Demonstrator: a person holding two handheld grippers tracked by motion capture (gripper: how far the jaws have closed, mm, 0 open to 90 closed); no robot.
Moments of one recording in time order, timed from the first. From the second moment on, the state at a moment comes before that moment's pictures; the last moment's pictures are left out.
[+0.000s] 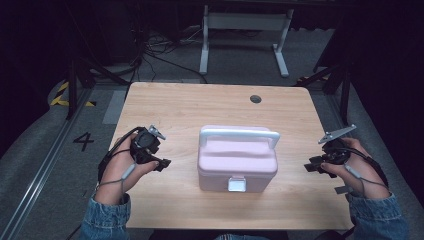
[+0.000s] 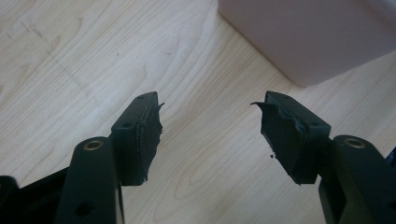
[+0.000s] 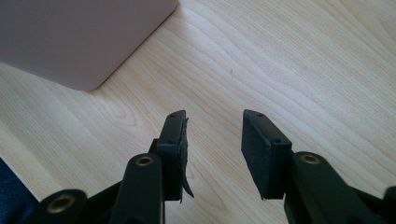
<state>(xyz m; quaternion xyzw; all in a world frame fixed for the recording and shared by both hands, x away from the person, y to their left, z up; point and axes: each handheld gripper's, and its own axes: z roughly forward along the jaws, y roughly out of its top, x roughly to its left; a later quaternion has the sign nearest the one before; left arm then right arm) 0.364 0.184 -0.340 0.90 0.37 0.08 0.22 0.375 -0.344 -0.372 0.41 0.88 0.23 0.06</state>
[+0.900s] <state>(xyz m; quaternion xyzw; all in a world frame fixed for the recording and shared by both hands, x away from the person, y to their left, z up) 0.374 0.118 -0.323 0.87 0.24 0.12 0.42 0.356 -0.355 -0.379 0.42 0.87 0.24 0.06</state>
